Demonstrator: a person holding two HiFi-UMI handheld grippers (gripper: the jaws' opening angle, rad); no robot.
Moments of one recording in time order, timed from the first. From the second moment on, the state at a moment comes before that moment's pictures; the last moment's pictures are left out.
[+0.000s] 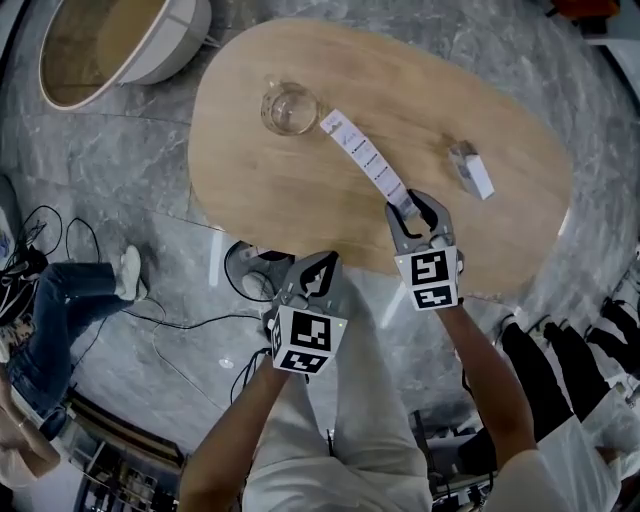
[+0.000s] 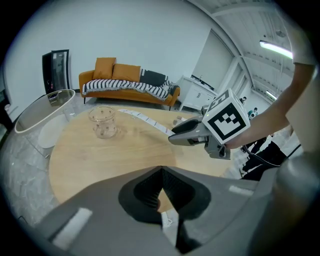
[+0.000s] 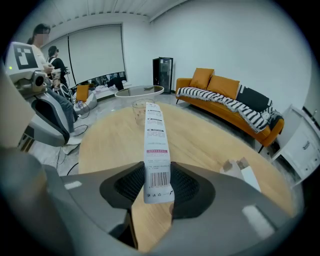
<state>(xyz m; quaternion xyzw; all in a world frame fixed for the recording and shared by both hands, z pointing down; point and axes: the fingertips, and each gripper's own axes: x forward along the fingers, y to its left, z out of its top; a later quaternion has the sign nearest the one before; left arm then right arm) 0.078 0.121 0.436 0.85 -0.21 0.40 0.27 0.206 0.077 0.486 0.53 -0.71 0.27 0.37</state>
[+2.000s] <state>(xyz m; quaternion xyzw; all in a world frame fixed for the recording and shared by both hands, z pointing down) -0.192 0.221 0.499 0.79 -0.33 0.39 0.35 -0.096 0.246 0.594 0.27 -0.77 0.28 0.51</state>
